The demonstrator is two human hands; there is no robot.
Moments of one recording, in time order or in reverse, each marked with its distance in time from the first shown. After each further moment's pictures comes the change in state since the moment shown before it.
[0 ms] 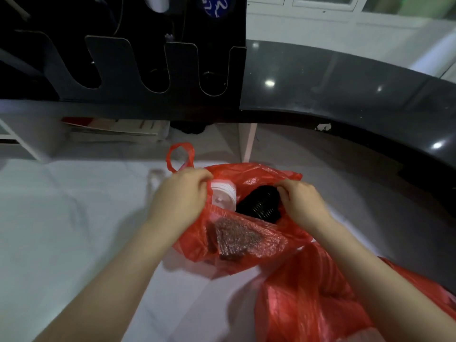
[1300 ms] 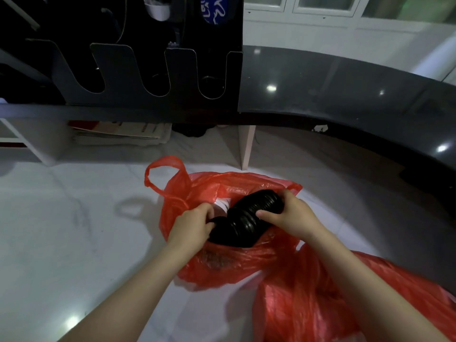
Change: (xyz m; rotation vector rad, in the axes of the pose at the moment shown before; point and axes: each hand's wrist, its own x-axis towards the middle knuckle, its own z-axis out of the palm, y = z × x) left_hand -0.032 -0.027 0.074 -0.049 -0.277 -0.190; right_hand -0.015 0.010 0.029 0.290 -0.212 0.266
